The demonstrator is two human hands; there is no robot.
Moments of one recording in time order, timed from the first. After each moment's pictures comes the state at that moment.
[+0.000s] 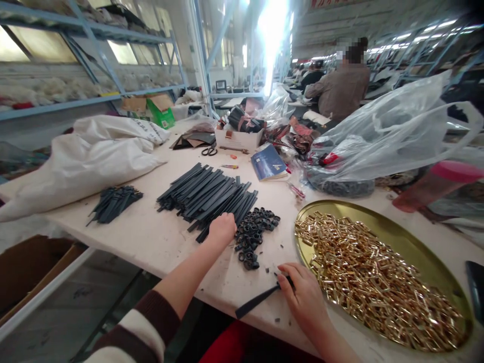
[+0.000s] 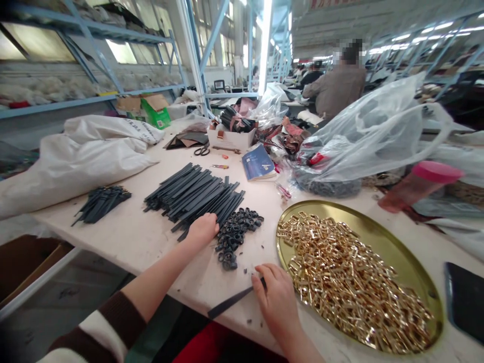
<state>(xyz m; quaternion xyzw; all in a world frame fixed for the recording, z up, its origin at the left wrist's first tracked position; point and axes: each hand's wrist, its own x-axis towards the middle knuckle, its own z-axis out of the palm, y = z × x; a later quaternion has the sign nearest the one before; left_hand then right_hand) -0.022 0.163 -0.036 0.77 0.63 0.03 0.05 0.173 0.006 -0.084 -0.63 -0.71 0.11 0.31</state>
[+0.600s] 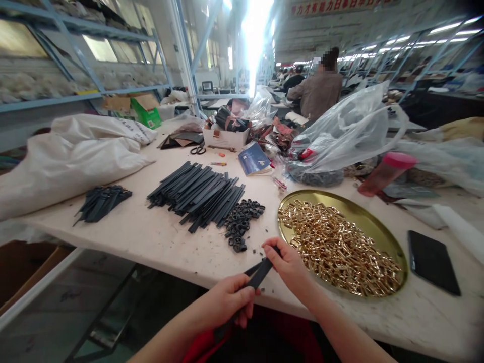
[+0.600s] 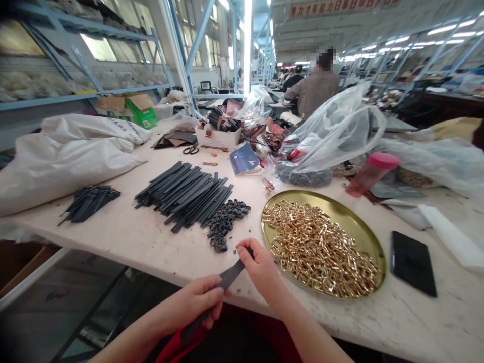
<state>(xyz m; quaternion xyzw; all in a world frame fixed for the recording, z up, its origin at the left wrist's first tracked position) -0.014 -0.014 0.002 0.52 0.43 0.10 0.73 0.165 0.001 -0.033 -0.55 -0.57 0.43 0.44</state>
